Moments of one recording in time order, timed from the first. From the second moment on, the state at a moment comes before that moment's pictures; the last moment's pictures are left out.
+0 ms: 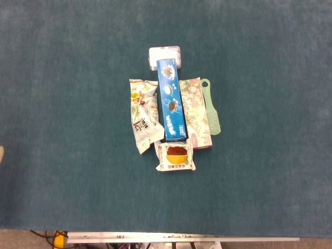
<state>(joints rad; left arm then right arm) -0.01 -1.05 0.00 -1.79 1.54 1.54 0.10 0.09 -1.09 0.03 -1.63 -1.64 1.54 0.03</state>
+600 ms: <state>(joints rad) 0.00 -1.05 0.01 -1.76 1.52 1.53 0.06 0.22 -1.04 0.05 -1.75 -1.72 1.39 -0.06</state>
